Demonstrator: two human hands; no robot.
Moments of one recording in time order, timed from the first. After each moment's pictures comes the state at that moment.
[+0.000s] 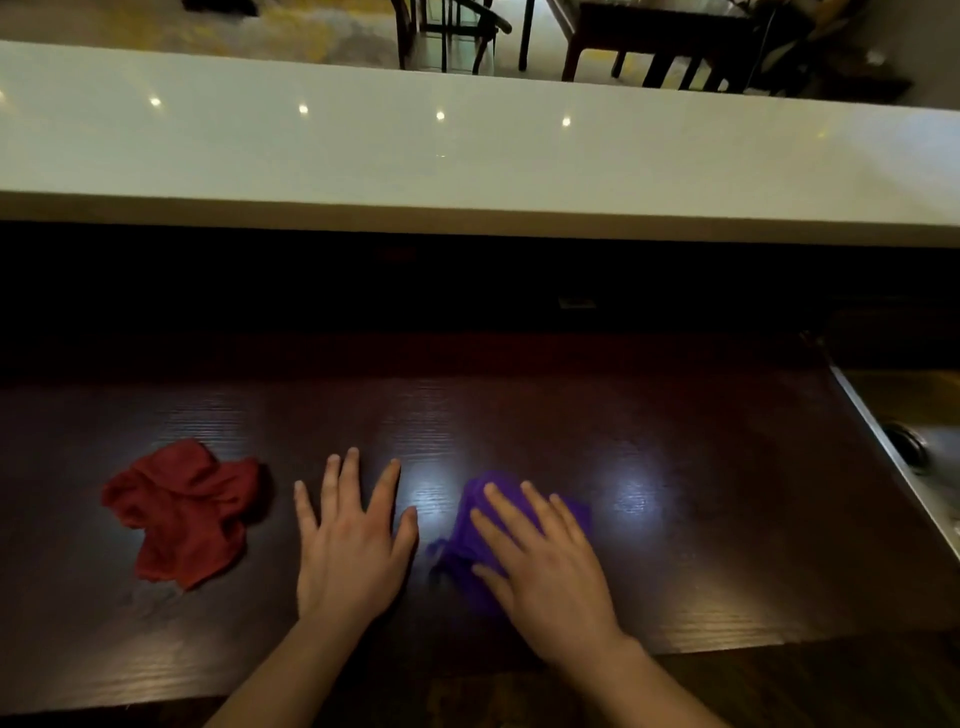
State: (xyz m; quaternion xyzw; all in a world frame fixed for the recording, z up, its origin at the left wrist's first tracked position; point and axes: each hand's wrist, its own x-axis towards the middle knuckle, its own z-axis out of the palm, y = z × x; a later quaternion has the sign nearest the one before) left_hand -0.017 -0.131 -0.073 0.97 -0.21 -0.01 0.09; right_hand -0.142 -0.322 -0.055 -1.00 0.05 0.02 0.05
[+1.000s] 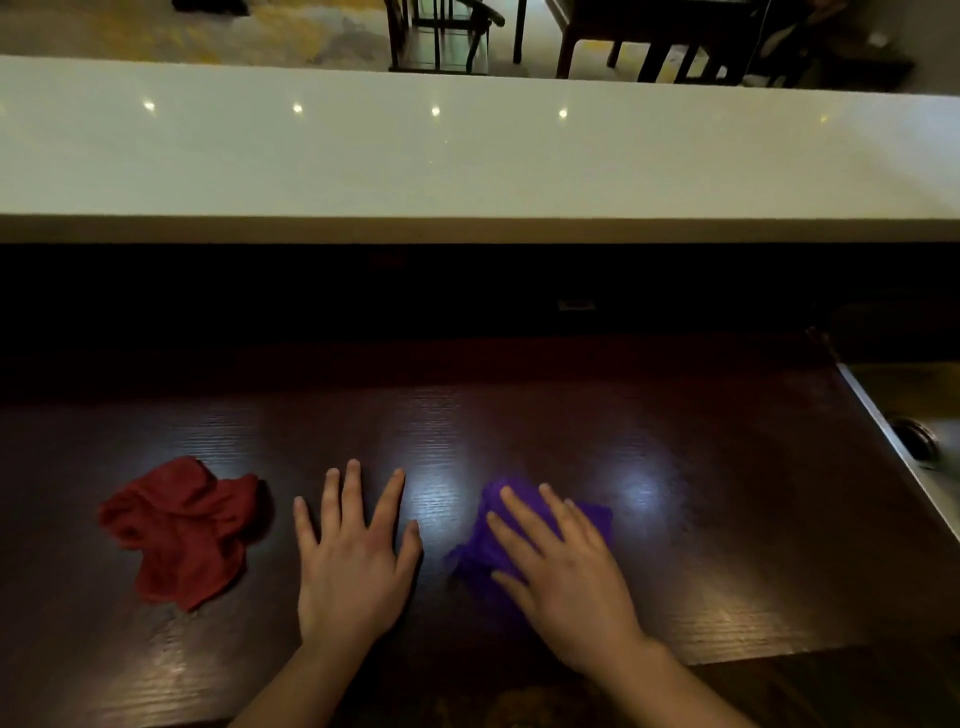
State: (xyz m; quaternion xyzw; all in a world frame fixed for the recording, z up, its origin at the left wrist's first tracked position) left_hand -0.018 -0.134 -0.068 0.97 -0.22 0.00 0.08; right_hand -0.144 -0.337 -0.055 -1.00 0.04 0.02 0.05
